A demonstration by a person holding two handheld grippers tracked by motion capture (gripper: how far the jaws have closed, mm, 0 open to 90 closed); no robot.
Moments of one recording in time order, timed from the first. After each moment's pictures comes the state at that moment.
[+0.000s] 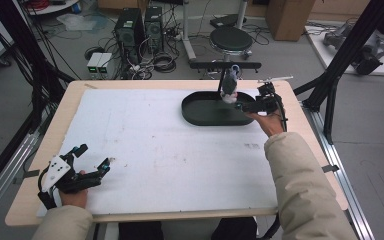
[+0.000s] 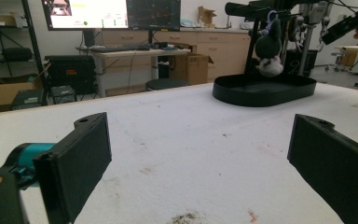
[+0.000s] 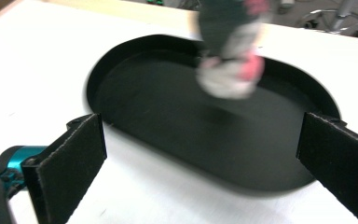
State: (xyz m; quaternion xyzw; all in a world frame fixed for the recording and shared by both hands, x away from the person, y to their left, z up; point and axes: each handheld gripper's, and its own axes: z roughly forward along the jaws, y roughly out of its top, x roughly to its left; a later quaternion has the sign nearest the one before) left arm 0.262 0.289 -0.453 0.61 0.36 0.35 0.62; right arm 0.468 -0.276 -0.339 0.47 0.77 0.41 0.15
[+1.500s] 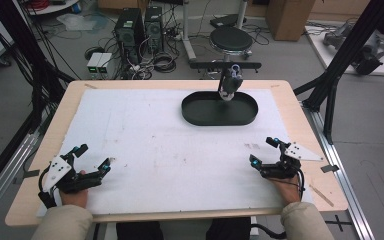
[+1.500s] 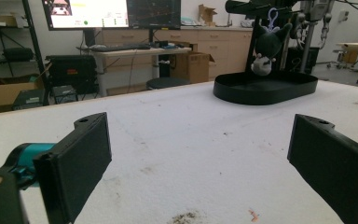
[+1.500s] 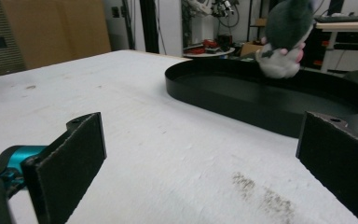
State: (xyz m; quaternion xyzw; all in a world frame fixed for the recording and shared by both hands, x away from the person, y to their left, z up) left arm 0.262 0.288 -0.453 0.61 0.36 0.36 0.61; right arm 0.318 -0.329 -0.448 0.31 0.69 0.61 0.23
